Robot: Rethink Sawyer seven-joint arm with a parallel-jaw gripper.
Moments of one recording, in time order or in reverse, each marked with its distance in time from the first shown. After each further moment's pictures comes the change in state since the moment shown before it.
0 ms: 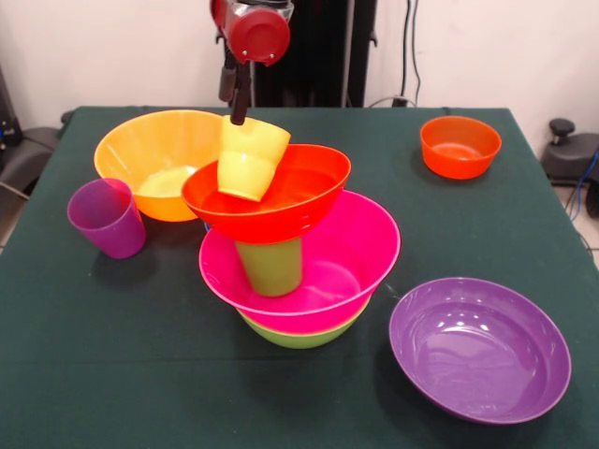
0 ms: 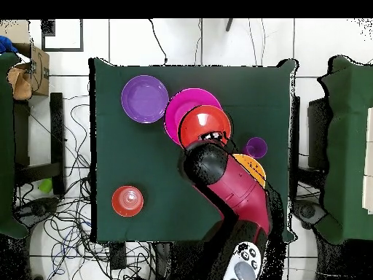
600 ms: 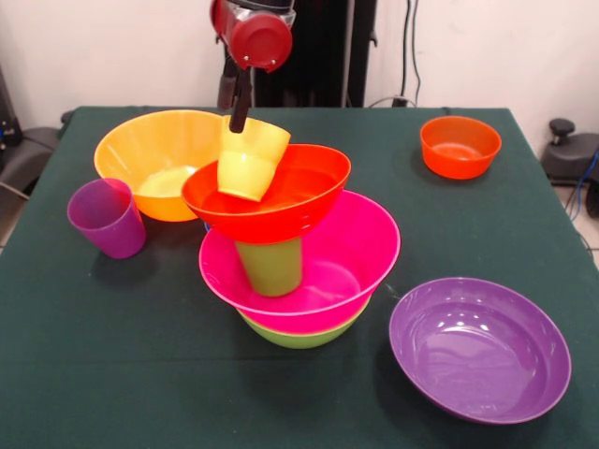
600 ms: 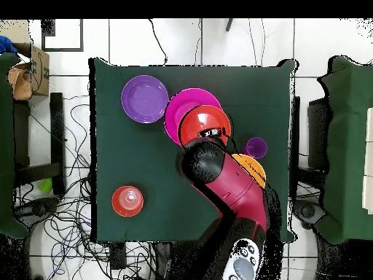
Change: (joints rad) arm -0.003 0.000 0.021 0.000 0.002 -0.060 0.000
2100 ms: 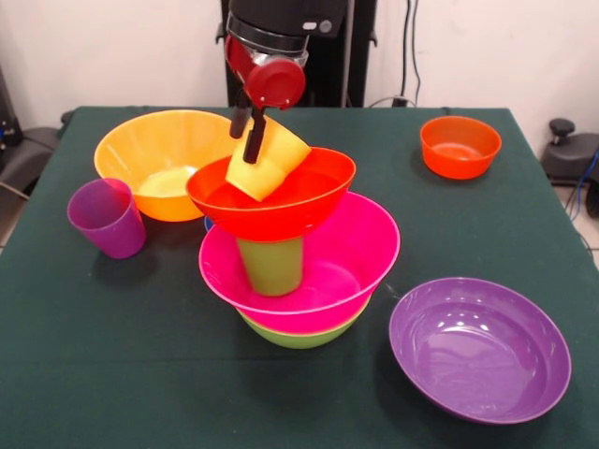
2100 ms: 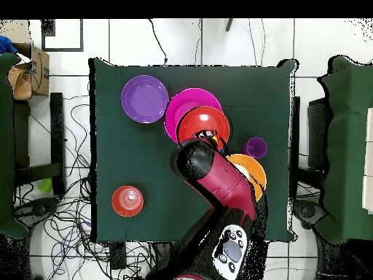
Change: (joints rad) arm 0.023 0.080 0.009 -0.002 0.022 -0.036 0.000
